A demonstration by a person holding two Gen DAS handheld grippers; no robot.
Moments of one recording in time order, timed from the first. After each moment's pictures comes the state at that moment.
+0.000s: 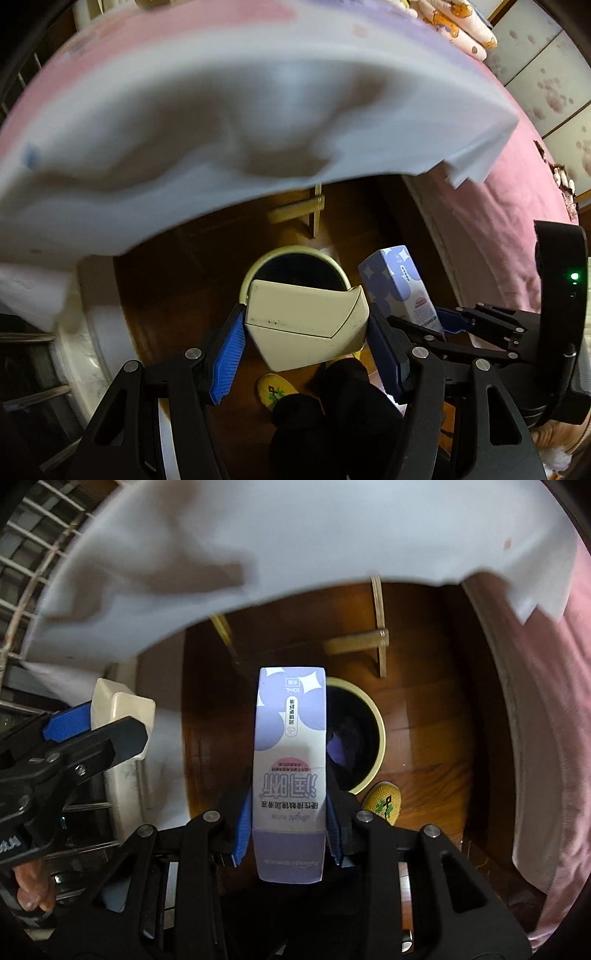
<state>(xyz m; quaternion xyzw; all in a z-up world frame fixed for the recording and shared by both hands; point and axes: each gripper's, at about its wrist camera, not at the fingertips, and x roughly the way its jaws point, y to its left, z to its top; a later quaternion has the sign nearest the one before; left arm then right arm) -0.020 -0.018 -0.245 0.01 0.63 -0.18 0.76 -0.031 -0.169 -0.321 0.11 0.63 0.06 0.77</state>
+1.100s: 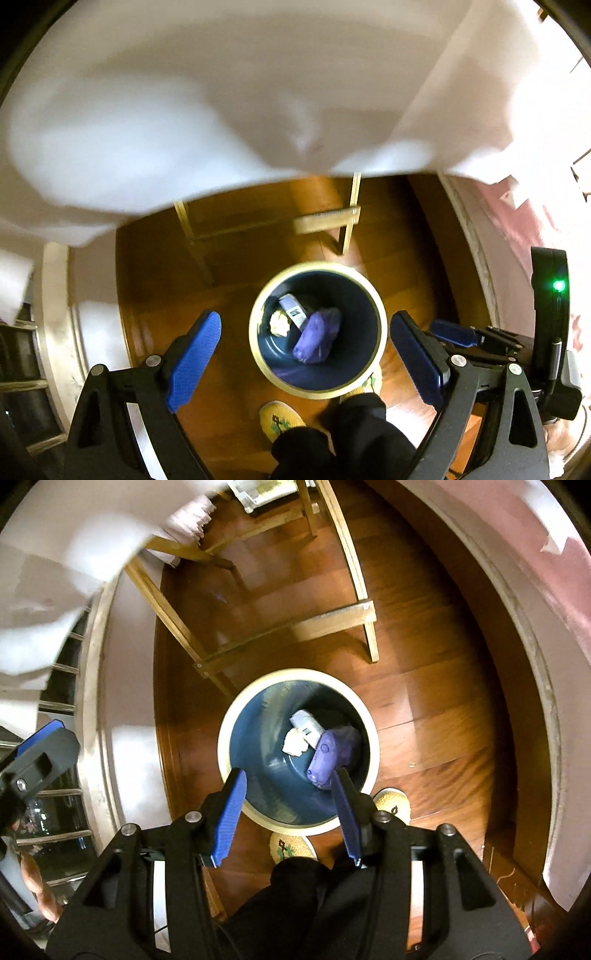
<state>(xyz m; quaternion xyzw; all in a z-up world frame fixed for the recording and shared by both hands) 0.002 -0.018 -0.337 -0.01 0.60 -0.11 0.79 0.002 -0.216 -0.432 0.16 0.63 0.04 0.76</state>
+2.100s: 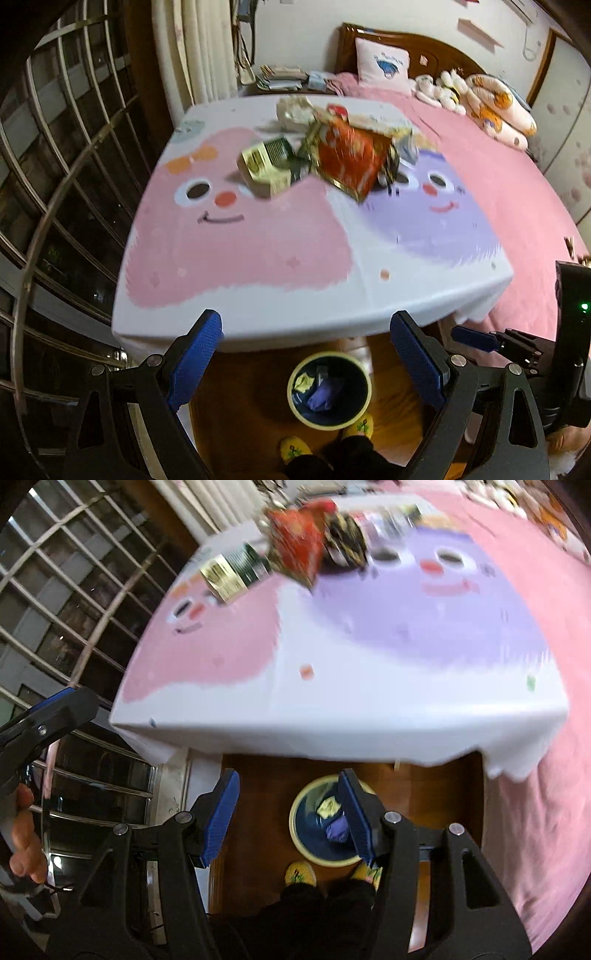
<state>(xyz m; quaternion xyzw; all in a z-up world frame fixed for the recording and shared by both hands) 0.028 0.022 -0.009 -0.02 0.49 -0.04 0.87 0.050 -0.174 -0.105 0.07 0.53 0.15 0.83</state>
